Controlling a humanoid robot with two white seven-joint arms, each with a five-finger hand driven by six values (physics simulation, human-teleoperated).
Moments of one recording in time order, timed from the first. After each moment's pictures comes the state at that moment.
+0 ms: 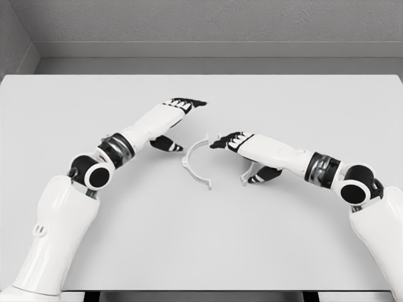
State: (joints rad) left arm -0.39 0.14 -0.25 -1.37 -0.77 -0.35 -0.41; right arm -0.31 -0.39 0.30 -1.49 0.50 -0.56 0.61
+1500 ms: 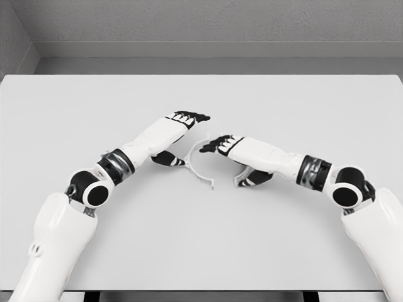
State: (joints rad) left arm -0.29 0.15 -0.27 -1.49 -0.77 -0.36 -0.40; right arm -0.31 -0.36 0.33 -1.52 0.49 -0.56 0.61
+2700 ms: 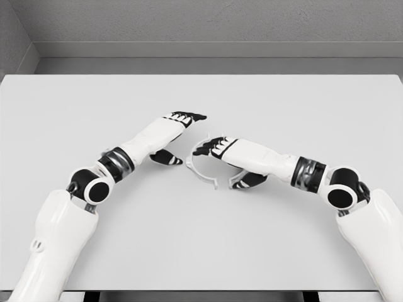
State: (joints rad) left arm -0.31 0.14 -0.27 -1.44 -0.77 -0.34 -0.40; right arm -0.30 -0.35 0.35 -1.53 0.49 -0.55 0.61
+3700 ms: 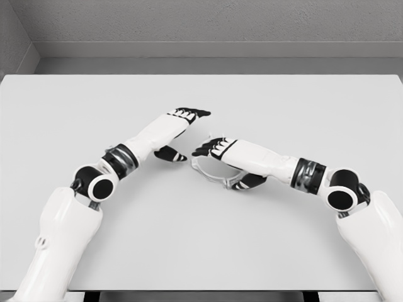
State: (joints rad) left arm -0.33 0.12 -0.27 -1.43 -0.77 -0.33 -0.40; right arm -0.29 -0.35 0.34 -1.54 0.49 -0.56 0.61
